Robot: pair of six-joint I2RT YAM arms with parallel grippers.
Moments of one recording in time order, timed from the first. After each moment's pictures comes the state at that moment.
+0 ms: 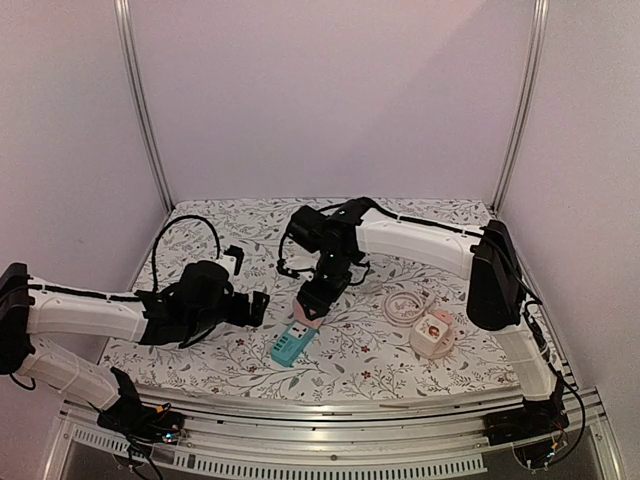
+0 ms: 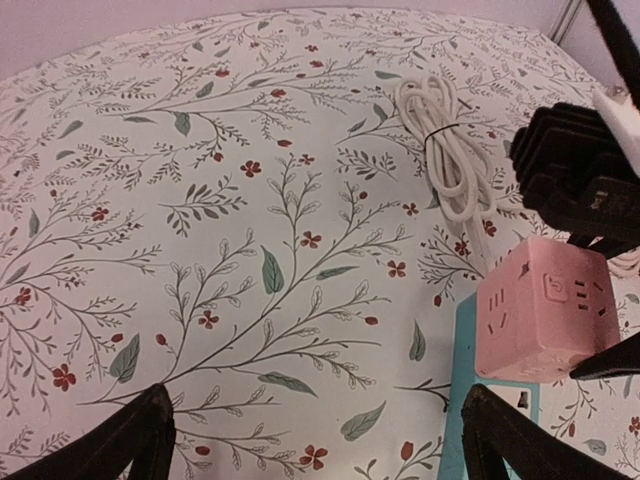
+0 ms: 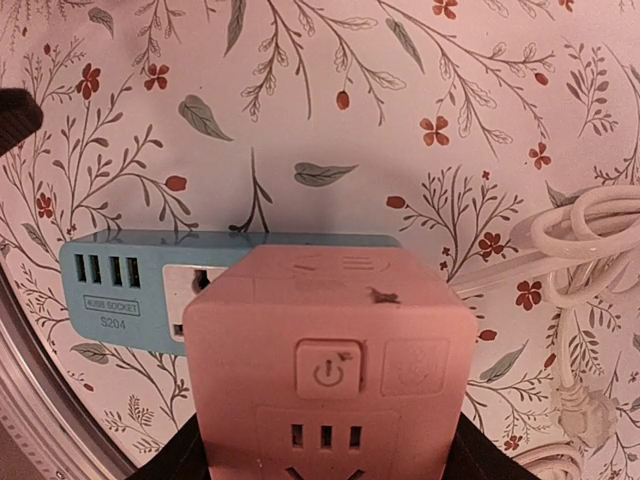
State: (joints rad) left arm -0.84 1.28 0.51 0.15 -0.40 -0.39; right arm 0.98 2.37 2.15 -1.13 -0.06 -0.05
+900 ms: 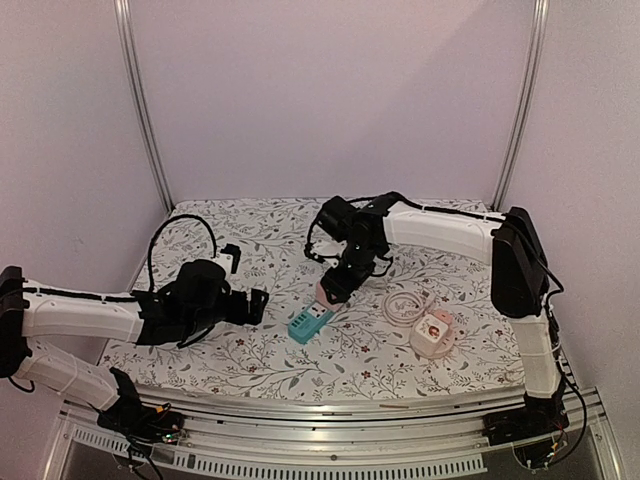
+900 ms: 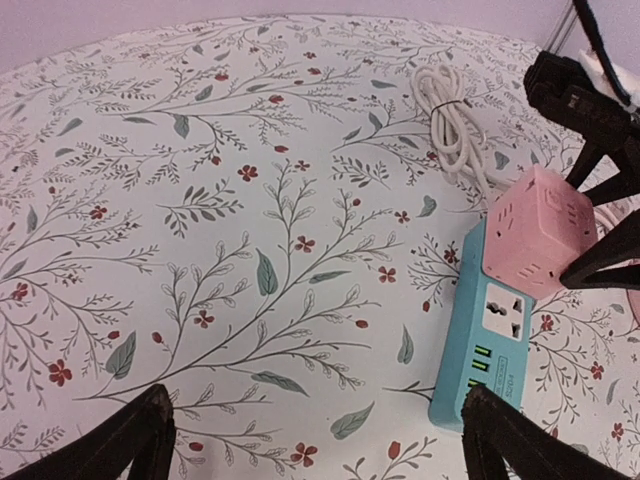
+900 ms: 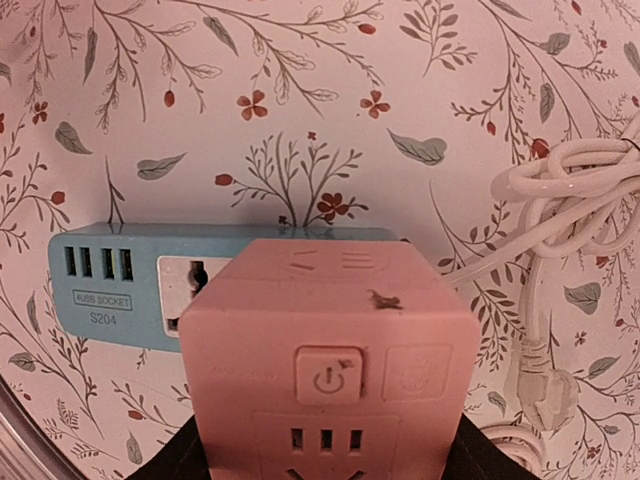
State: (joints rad) left arm -0.84 1.25 0.51 0.13 -0.39 -0.42; right arm 0.88 2.23 1.92 -0.99 0.00 -0.04
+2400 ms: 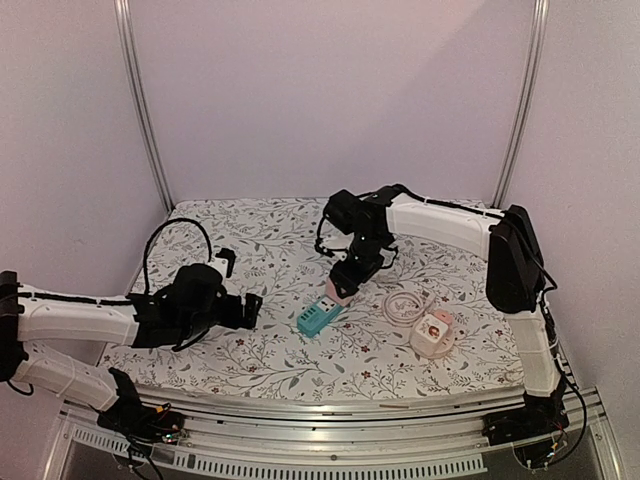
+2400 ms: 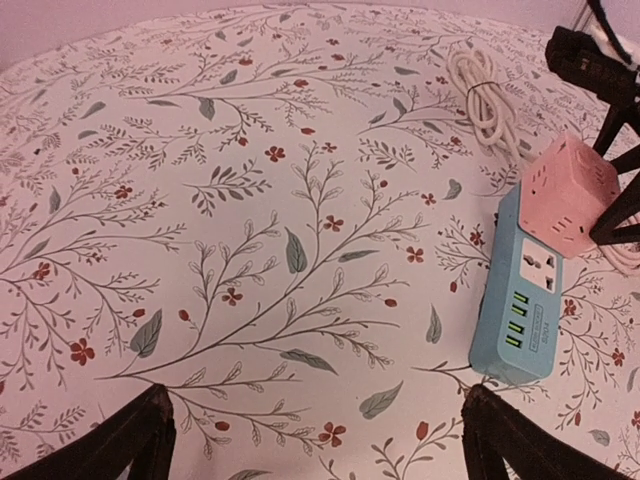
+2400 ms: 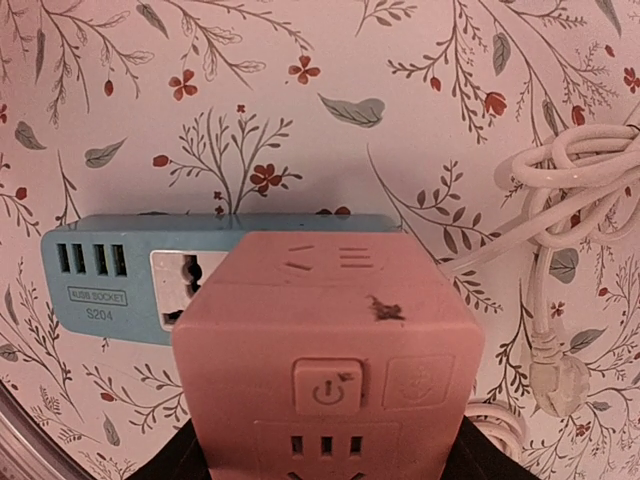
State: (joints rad) left arm -0.84 1.21 0.48 0.08 -0.42 -0.42; right arm 0.82 2.26 2.01 -1.10 0.00 -0.03
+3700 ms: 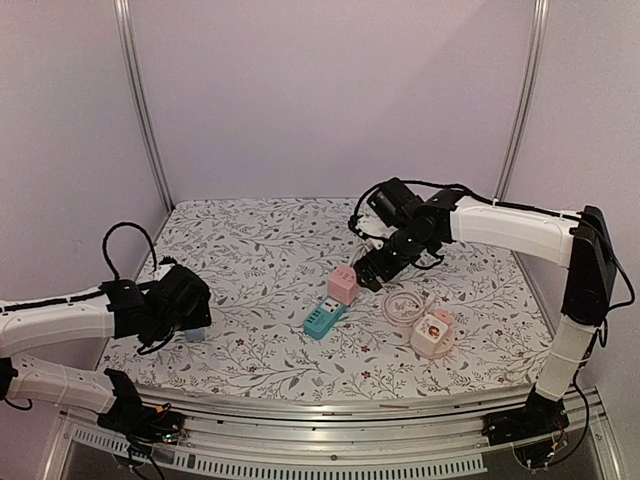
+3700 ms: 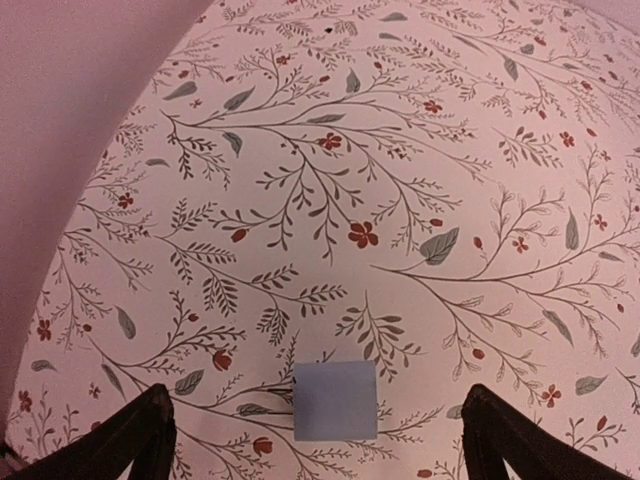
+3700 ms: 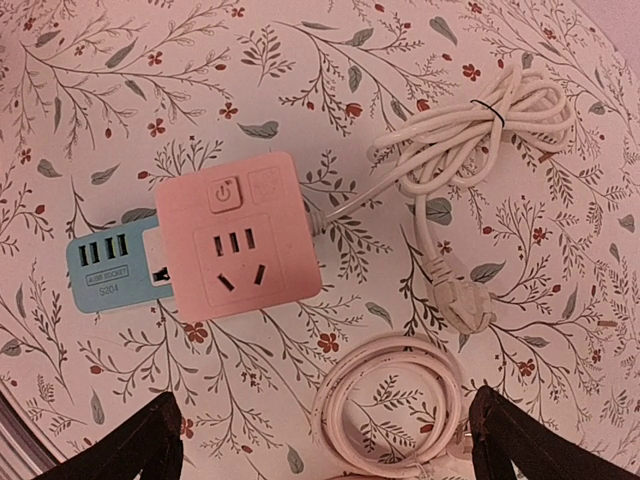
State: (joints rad) left arm -0.79 1.05 0.57 -0.62 -0.73 -0.85; right arm 0.79 1.82 1.51 -0.75 0.09 0.02
